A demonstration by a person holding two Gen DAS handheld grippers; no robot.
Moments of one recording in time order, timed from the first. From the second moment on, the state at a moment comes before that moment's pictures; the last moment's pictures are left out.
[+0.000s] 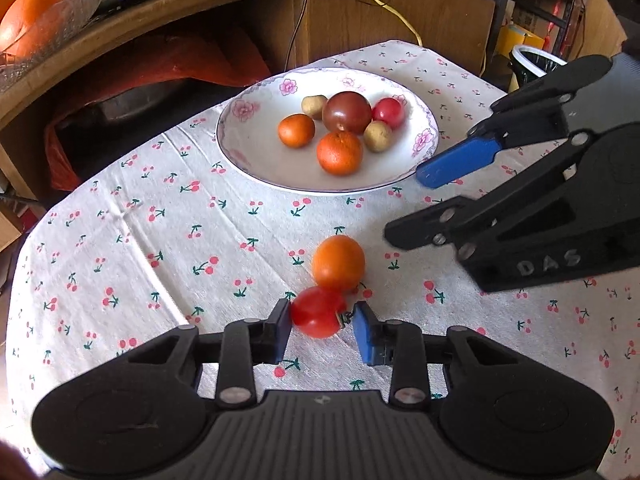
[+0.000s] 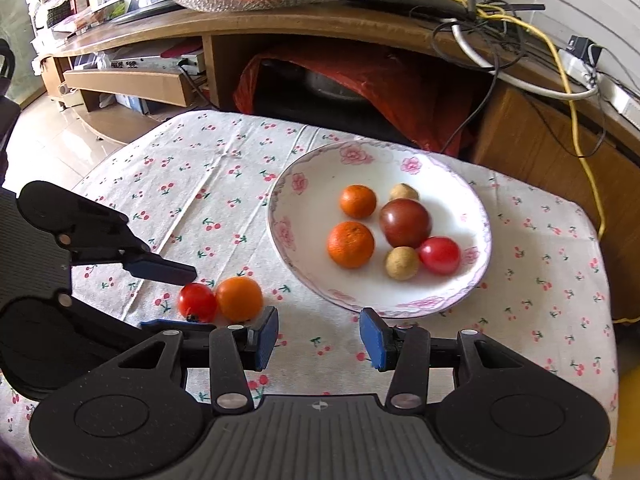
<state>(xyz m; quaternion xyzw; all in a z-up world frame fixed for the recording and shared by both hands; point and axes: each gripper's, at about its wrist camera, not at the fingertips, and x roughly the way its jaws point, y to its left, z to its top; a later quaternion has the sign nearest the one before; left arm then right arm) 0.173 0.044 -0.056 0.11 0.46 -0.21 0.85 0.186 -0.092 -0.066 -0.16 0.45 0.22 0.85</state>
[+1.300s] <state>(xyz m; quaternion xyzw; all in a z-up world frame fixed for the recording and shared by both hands) 0.166 0.066 -0.053 0.10 0.47 -0.23 0.85 0.199 -0.048 -0.086 -0.13 0.51 0.25 0.81</state>
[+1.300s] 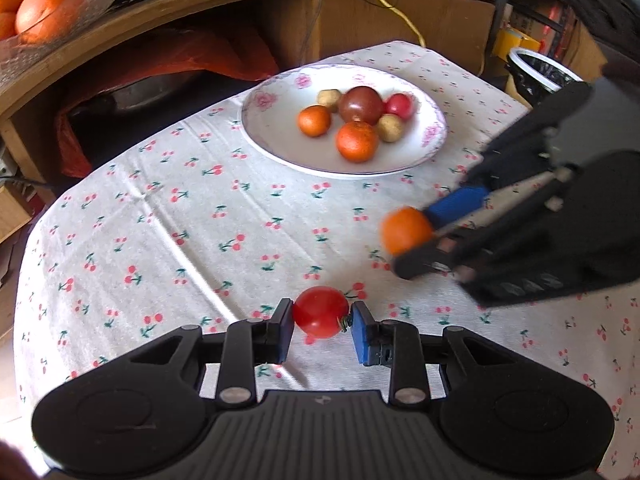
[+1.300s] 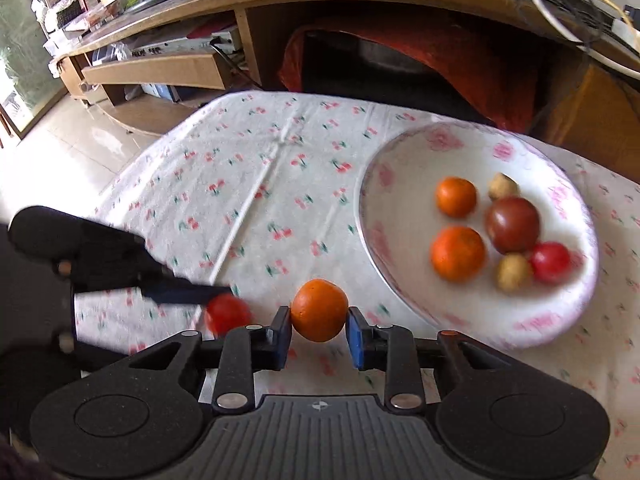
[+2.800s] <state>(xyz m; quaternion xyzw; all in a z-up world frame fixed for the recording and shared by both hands) 0.145 -0.003 -0.051 0.16 0.47 -0.28 0.82 0.143 -0.113 -0.082 -0.16 0.54 0.23 0.79</state>
